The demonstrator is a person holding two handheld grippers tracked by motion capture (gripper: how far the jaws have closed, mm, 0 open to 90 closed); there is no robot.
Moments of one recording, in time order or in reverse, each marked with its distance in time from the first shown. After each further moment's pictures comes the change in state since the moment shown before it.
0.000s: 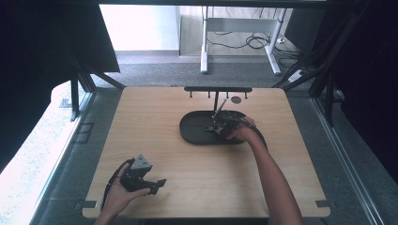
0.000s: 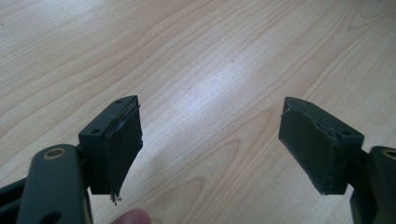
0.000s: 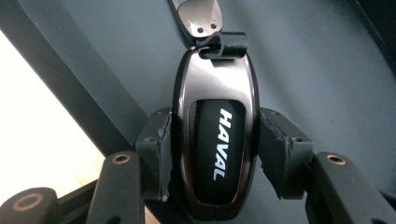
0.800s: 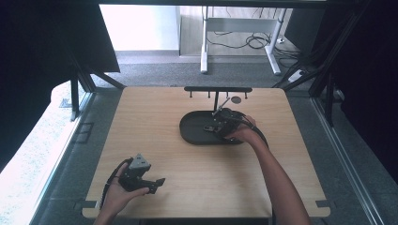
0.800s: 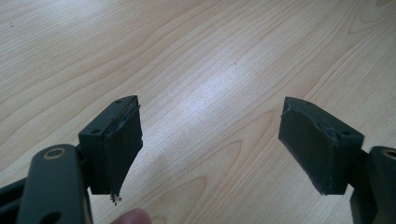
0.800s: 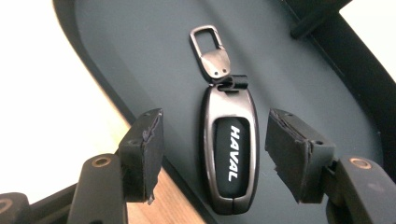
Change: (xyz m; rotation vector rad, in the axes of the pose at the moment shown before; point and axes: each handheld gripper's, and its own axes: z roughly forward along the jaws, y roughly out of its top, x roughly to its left) left arm 0.002 0.000 -0.003 -0.010 0.007 -0.006; right arm 0.017 -0.003 -0.033 -0.148 -0.026 0.011
